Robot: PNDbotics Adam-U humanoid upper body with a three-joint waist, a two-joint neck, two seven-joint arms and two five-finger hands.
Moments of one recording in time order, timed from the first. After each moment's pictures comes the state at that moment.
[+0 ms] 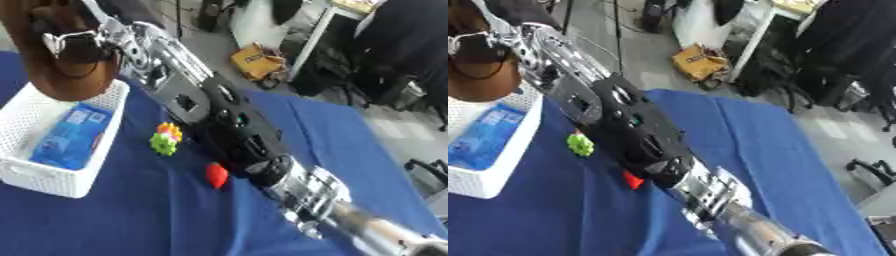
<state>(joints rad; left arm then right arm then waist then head) -0.82 0.08 -0.17 -1.98 -0.22 -0.31 0.16 -1.07 -0.79 0.25 -1.59 0.61 0.36 0.06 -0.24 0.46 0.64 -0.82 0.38</state>
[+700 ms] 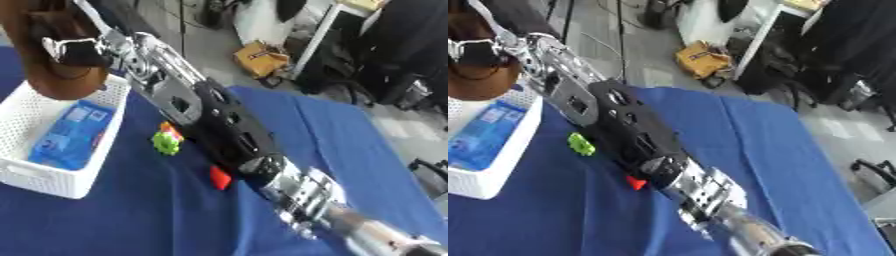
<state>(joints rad) -0.85 0.09 -0.15 -1.98 -0.24 -0.30 0.18 -1.06 -0.82 0.25 -1.49 0.54 0.19 -0.08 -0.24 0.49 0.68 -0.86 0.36</state>
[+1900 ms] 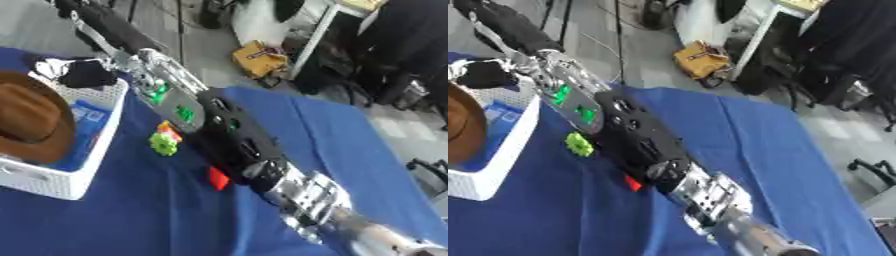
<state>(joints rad) -0.85 0.09 -0.15 -1.98 -0.24 -0.31 0.18 -1.04 -0.82 0.26 -1.46 0.57 0.10 0.02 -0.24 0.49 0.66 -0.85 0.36</state>
